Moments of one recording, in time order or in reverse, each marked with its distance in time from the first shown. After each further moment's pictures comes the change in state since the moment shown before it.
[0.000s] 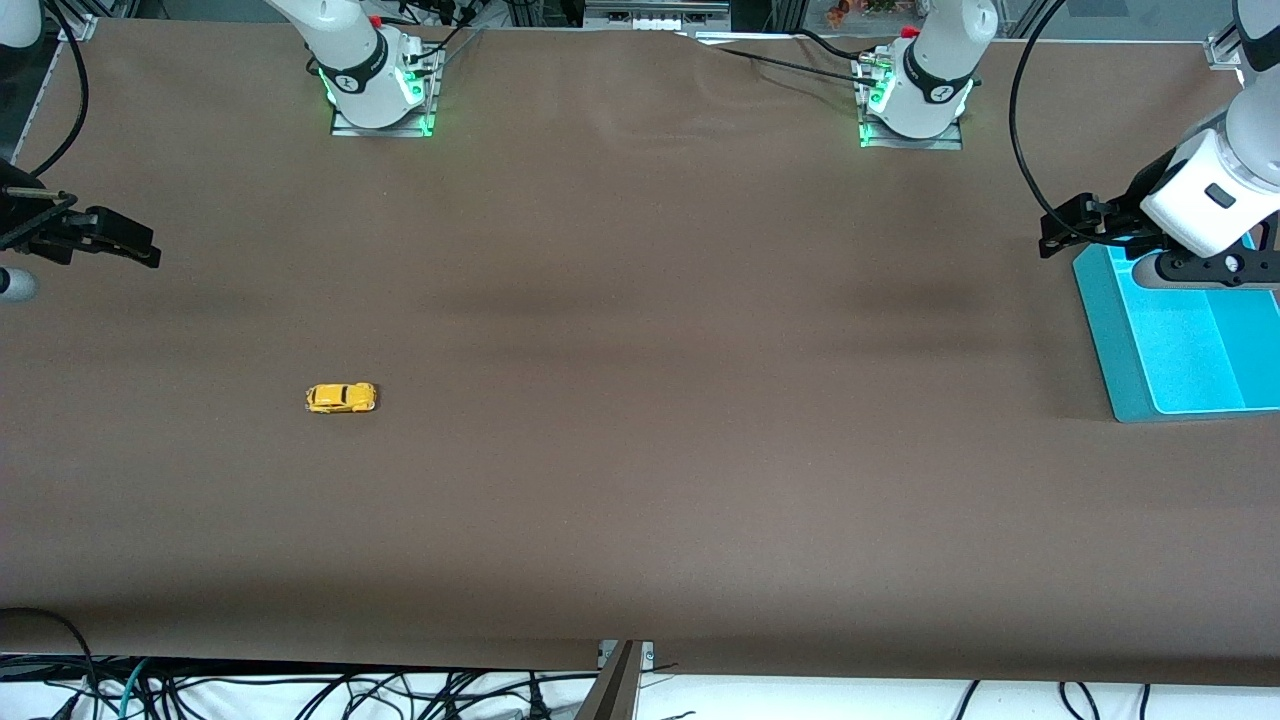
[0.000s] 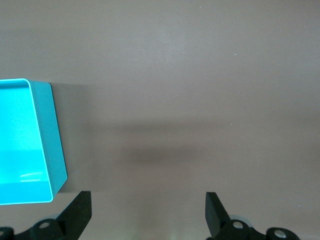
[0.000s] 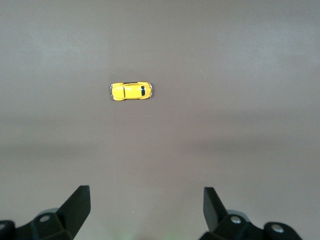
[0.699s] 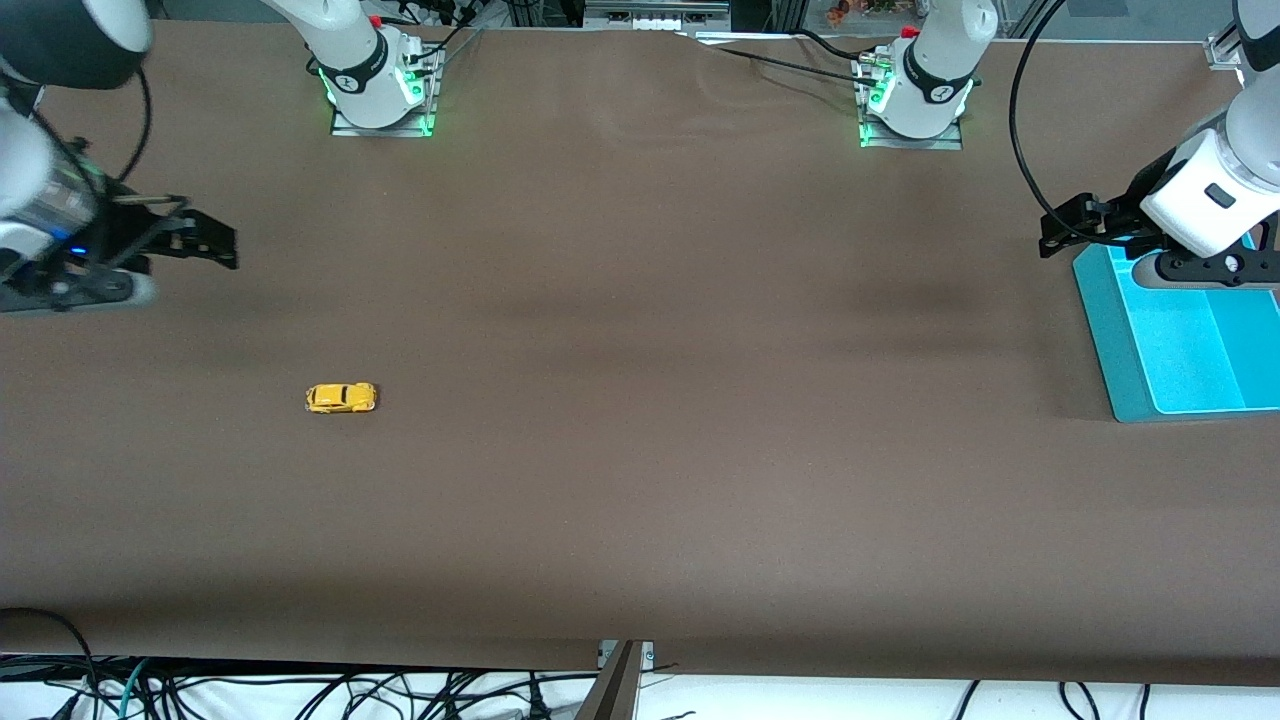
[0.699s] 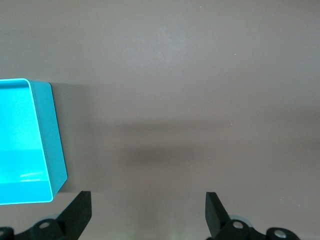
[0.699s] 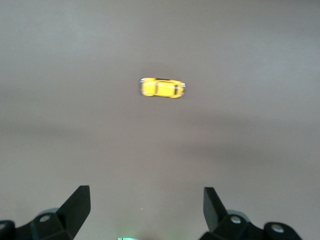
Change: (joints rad) left arm 0.000 0.000 0.000 0.000 0.000 -0.001 0.000; right arm 0.161 0.038 0.016 -0.005 0.001 -0.001 0.004
